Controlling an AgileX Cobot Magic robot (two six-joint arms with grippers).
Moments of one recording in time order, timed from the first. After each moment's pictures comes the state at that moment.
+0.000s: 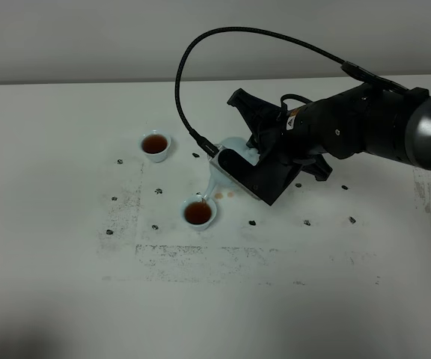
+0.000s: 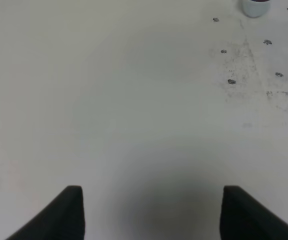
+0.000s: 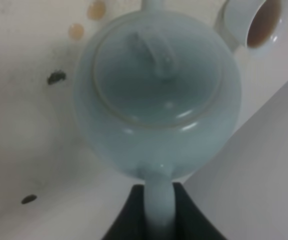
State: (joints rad) left arm 0.13 -0.01 -0.51 -0.12 1.09 0.20; right arm 0.45 1.89 -1.27 0.07 0.31 -2.13
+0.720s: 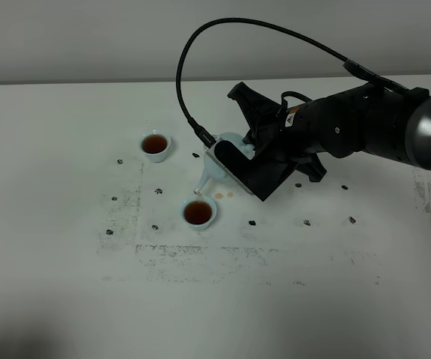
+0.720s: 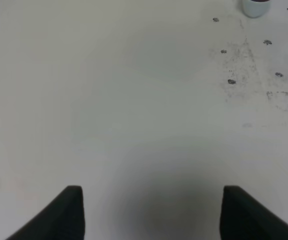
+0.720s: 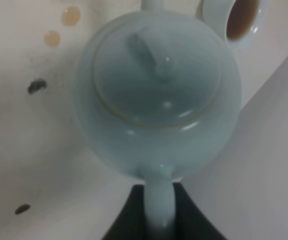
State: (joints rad) left arm 0.13 -0.01 -0.51 -0.12 1.09 0.20; right arm 0.45 1.89 -1.27 0.13 0.28 -2.10
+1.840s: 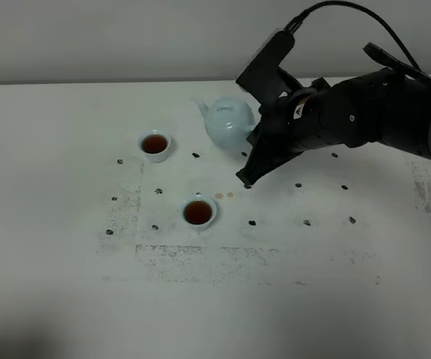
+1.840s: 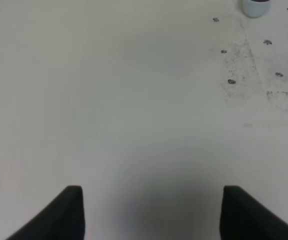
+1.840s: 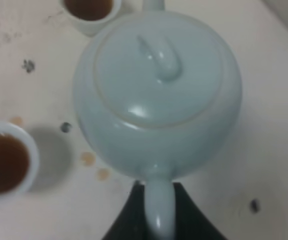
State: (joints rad) left arm 0.13 -0.01 -0.51 -0.12 1.09 0.20; right arm 0.45 1.82 -1.27 0.16 0.39 -0.49
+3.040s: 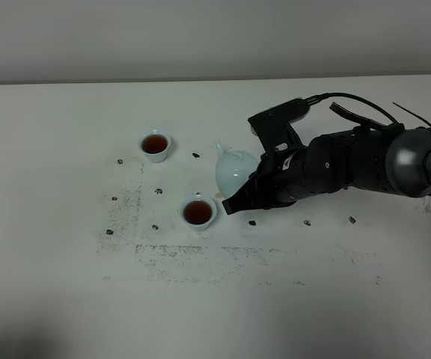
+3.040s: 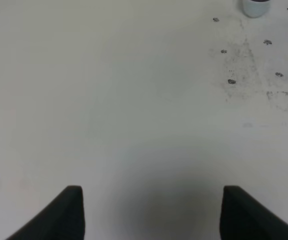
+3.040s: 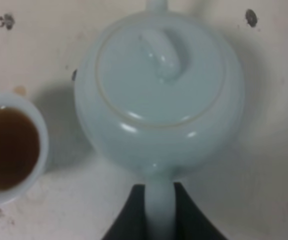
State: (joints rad) left arm 0.13 -0.01 -0.51 -0.12 1.09 0.20; right arm 0.47 1.95 -1.15 0.27 0.27 -0.20
